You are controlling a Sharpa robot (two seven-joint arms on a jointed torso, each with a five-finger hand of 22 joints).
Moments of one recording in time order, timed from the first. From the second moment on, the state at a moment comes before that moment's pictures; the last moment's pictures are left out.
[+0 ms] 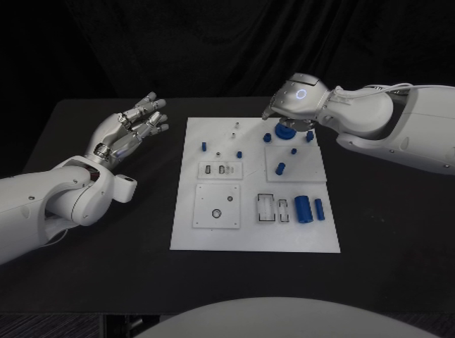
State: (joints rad) left arm 1.25 -0.99 -0.21 1.53 -0.30 -0.33 0.68; left_hand 1.36 0.25 -0.23 0.29 0.56 0.44 0.07 0.05 0.05 0.09 0.03 0.01 0.02 0.37 0.22 0.16 0.05 0.15 0.34 0.29 0.18 0.05; right arm 1.50 -0.76 -0.25 1.39 -2.31 -0.30 -0.07; right_hand 1.25 -0.17 0.44 0.06 0.30 0.87 -0.14 0.06 0.31 0.98 -0.02 0.12 0.22 1.30 -0.04 1.06 0.75 0.09 1.31 0.09 1.21 1.29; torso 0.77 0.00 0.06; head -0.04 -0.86
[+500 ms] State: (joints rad) left arm 1.25 -0.98 -0.21 1.53 -0.30 -0.33 0.68; left_hand 1.36 0.25 -0.23 0.29 0.56 0.44 0.07 0.05 0.05 0.09 0.03 0.01 0.02 0.37 0.22 0.16 0.05 0.15 0.34 0.29 0.18 0.05; right arm 1.55 -0.81 -0.25 1.39 -1.76 -0.24 -0.04; right_hand 1.27 -0.16 0.42 0.10 0.30 0.85 -0.07 0.06 0.24 0.91 0.04 0.07 0.19 1.35 -0.03 1.12 0.83 0.09 1.34 0.08 1.22 1.31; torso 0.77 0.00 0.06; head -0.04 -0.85
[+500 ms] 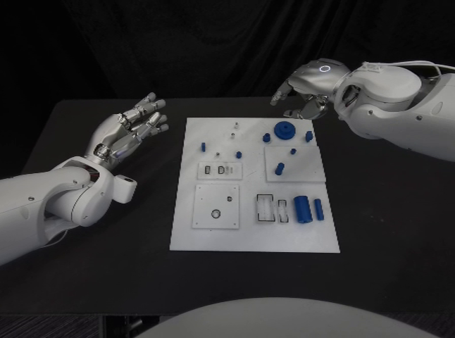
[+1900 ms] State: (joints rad) left arm 1.25 -0.97 -0.21 1.52 -0.30 -0.31 0.68; left_hand 1.36 0.25 -0.23 0.29 0.56 0.46 0.08 0.05 0.05 0.10 0.04 0.01 0.02 0.37 0.22 0.16 0.05 0.15 0.34 0.29 0.18 0.05; right arm 1.48 -0.70 -0.25 1.31 -1.72 -0.10 0.01; right_hand 1.33 -0.17 0.38 0.12 0.30 0.87 -0.06 0.07 0.16 0.96 0.03 0.07 0.12 1.47 -0.07 1.29 1.05 0.08 1.44 0.04 1.30 1.31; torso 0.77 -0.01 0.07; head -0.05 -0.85
